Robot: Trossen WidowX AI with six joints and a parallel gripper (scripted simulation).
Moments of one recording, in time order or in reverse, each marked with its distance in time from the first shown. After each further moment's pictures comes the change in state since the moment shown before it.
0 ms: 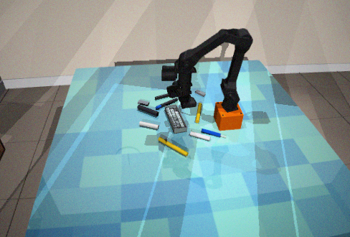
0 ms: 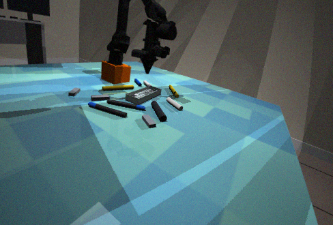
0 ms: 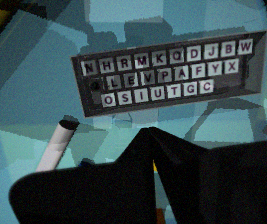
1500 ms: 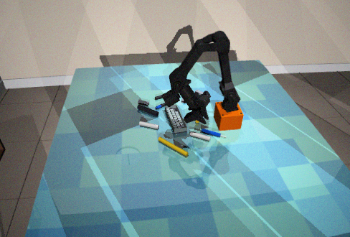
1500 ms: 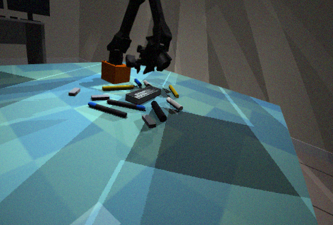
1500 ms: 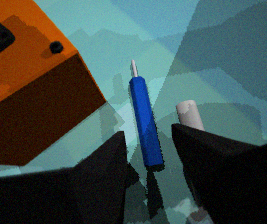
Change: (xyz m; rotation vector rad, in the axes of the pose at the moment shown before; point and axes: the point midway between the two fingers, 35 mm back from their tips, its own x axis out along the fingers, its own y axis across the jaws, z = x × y) arm 0.038 0.072 -0.077 -2.312 -0.253 0.856
